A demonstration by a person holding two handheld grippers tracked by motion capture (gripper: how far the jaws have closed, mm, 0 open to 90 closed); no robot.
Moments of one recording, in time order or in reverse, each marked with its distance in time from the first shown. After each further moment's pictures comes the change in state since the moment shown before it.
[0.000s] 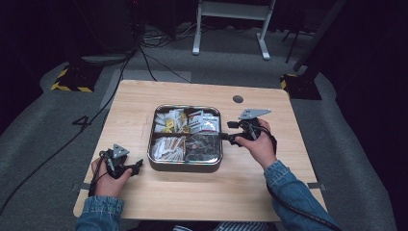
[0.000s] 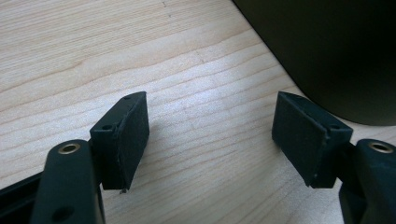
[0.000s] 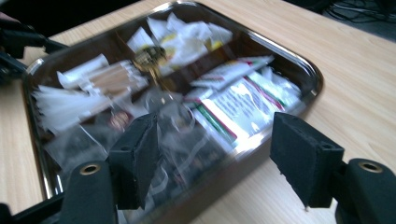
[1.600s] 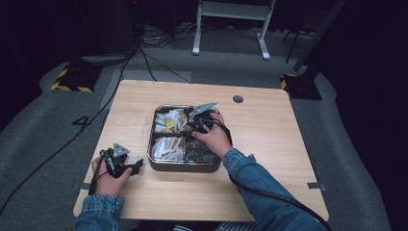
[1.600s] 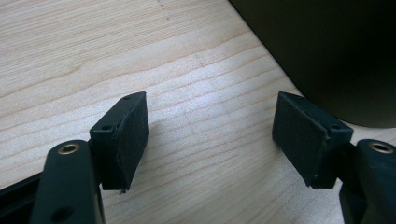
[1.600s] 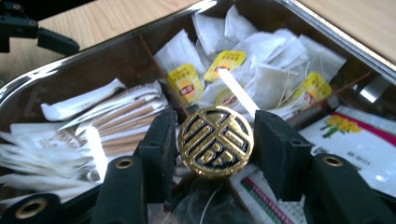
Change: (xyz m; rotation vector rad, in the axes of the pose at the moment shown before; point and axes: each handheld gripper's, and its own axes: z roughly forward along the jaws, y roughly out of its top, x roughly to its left) left arm 0.002 0.002 0.002 0.000 -0.009 0.012; right arm 0.043 0.046 0.125 0.129 0.090 -0.088
